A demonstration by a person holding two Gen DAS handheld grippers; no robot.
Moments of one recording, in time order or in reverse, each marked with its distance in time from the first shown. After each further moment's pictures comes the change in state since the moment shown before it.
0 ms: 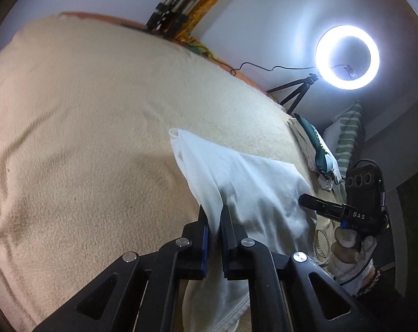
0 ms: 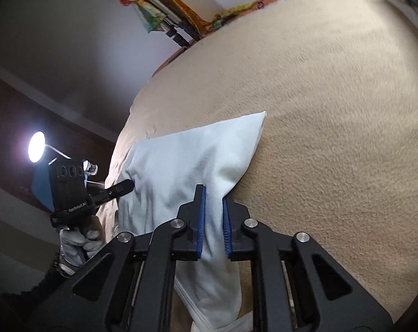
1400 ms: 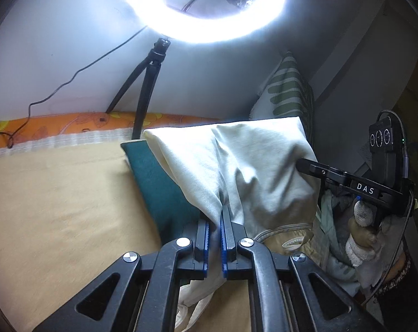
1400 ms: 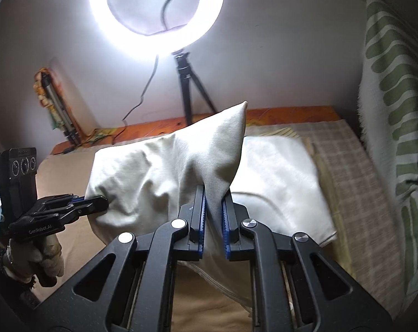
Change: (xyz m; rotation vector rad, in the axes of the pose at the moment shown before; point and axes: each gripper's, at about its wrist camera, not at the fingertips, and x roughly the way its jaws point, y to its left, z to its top) left arm 0.250 -0.337 0.113 0.342 0.023 -0.206; right arm -0.280 -0.164 0.124 -0.083 -0.308 -0.582
